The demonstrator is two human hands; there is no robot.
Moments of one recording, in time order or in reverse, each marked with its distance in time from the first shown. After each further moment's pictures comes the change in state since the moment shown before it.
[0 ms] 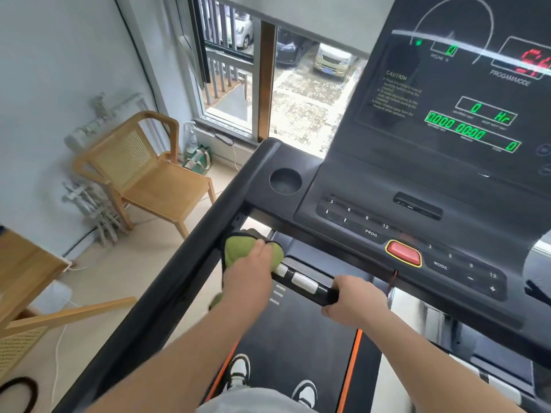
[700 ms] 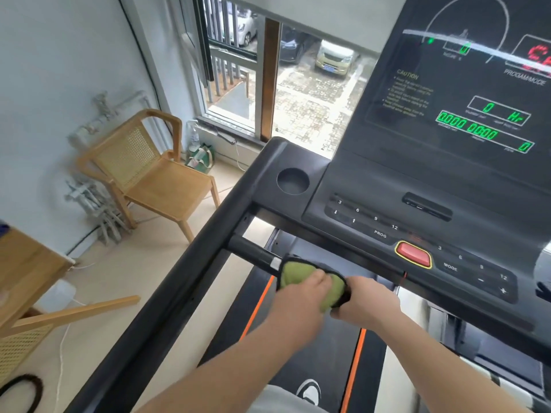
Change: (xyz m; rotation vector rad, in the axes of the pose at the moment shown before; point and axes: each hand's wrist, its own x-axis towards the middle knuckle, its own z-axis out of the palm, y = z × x) left_hand -0.021 0.054 0.024 -0.106 -0.172 0.272; right_hand -0.001 -0.002 -0.002 0.030 -0.013 0.088
